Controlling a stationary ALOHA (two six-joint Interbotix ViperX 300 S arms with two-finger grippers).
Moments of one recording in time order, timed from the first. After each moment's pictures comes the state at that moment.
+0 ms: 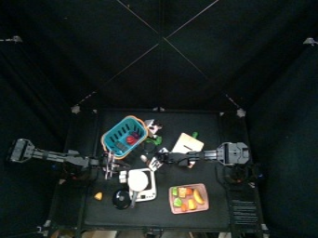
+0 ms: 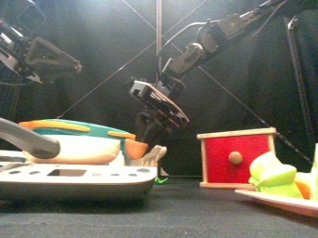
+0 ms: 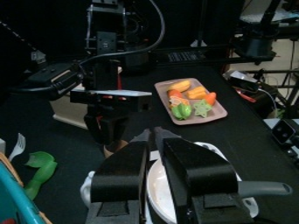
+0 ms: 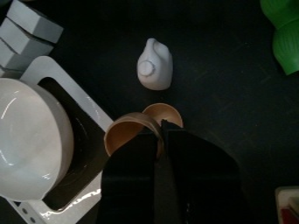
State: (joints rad) left arm -0.05 -0.69 1.30 0.05 -0.50 0.02; right arm -0.11 0.29 0.22 -0.19 0.49 0.75
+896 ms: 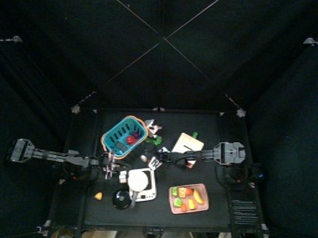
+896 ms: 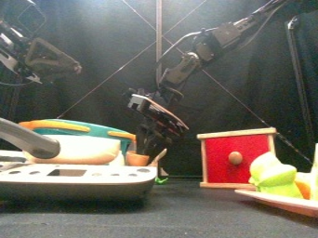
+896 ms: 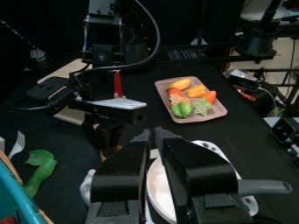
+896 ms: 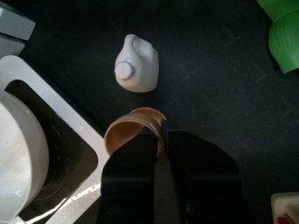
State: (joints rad) left arm -0.05 -0.69 1.30 0.05 -0.50 0.02; right arm -0.12 0.34 0.20 -0.20 0.51 0.75
